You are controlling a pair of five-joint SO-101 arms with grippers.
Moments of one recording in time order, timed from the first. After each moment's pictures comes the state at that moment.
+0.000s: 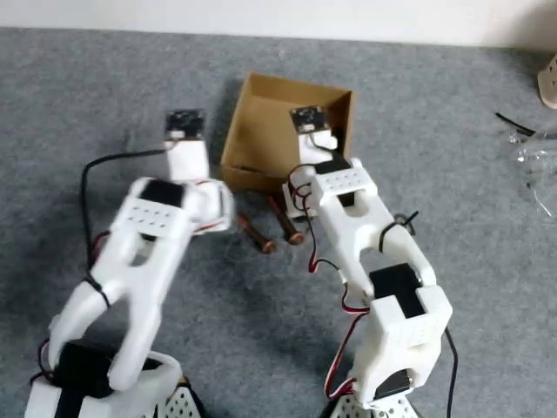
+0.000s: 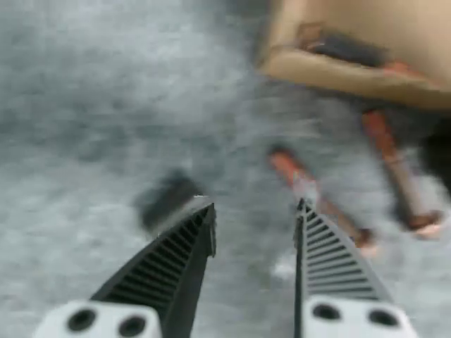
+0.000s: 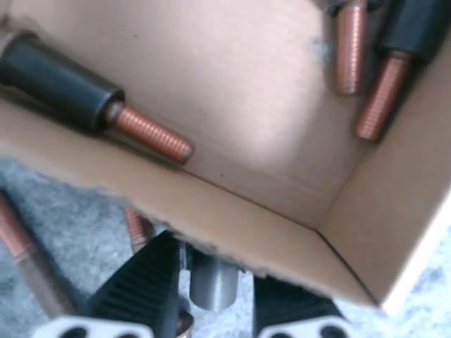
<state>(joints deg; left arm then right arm) 8.0 -15.8 36.3 54.8 21.8 -20.9 15.6 13.7 47.0 0.5</state>
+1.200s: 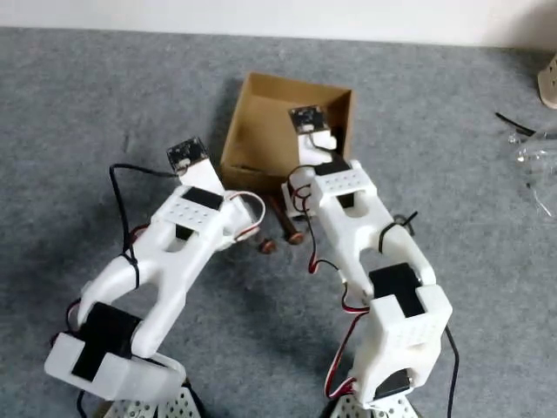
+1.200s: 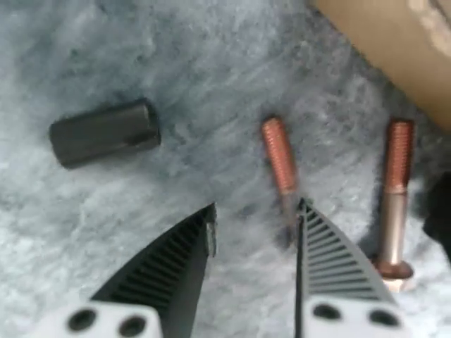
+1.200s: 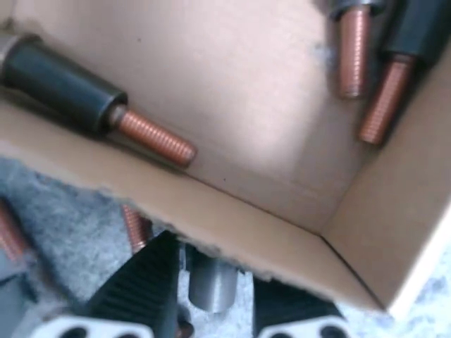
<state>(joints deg) 14.2 -3.4 37.4 48.7 53.3 -20.9 15.6 13.9 44.7 0.5</state>
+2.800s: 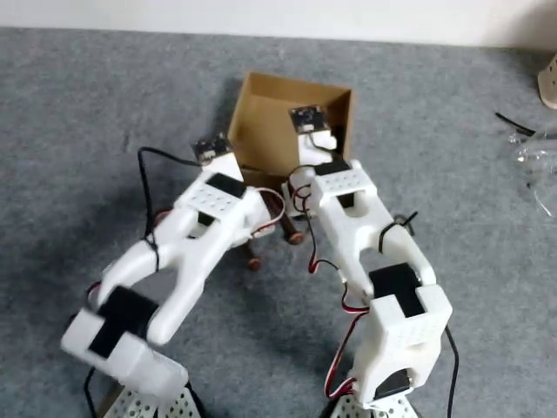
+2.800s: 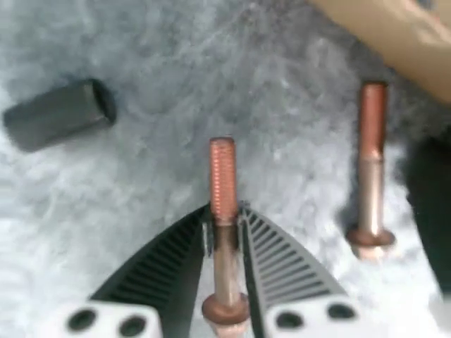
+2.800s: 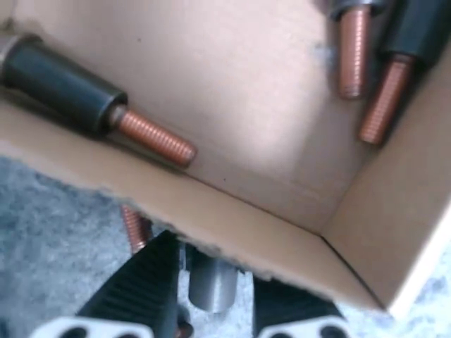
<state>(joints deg) 18.3 1.5 26.3 60.5 53.1 -20.9 15.6 13.9 44.6 0.5</state>
